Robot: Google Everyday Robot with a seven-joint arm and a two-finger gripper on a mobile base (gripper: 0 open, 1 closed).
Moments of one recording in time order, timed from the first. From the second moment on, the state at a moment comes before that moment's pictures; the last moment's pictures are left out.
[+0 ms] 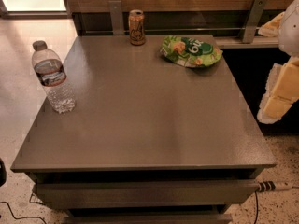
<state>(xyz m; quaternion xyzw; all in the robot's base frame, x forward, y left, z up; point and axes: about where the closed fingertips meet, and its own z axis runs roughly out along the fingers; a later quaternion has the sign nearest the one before) 0.438 -0.212 0.993 -0.60 0.78 -0.05 0.18</state>
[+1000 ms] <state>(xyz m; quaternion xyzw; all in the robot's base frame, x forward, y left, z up) 0.488 -0.213 1.003 -0.60 0.77 -0.07 0.22</state>
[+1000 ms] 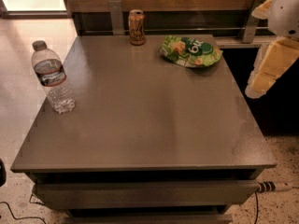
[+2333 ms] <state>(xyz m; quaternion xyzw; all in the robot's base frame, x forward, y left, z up) 0.640 -0.176 0.960 -0.47 0.79 0.01 0.38</state>
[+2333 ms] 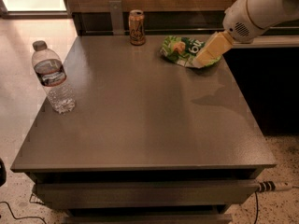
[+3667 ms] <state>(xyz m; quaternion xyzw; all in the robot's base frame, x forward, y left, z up) 0.743 -0.174 0.886 -0.46 0.82 0.06 0.34</state>
